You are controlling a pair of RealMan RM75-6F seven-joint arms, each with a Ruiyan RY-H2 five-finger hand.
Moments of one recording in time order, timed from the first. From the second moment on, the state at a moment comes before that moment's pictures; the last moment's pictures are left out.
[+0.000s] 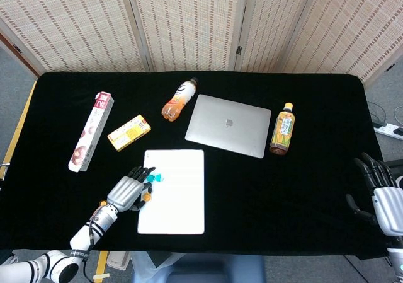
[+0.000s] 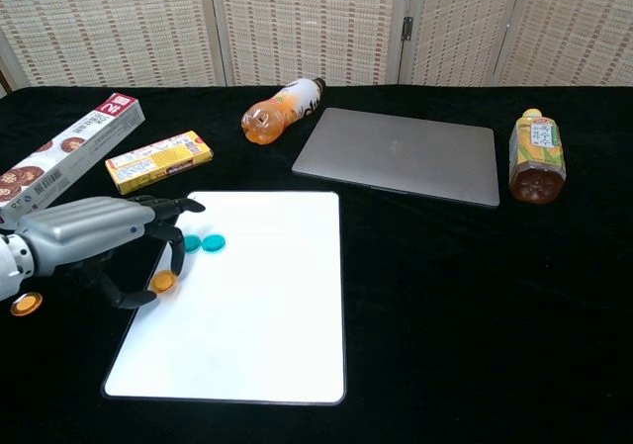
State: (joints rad) left arm -0.59 -1.53 -0.02 -1.43 1.38 0.93 0.22; right arm 0.05 -1.08 0.04 -1.56 -1.58 1.55 0.24
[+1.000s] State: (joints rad) left arm -0.49 -1.40 0.01 -1.45 1.39 1.07 0.12; right arm 0.06 -1.08 0.05 -1.57 -1.58 1.54 0.23
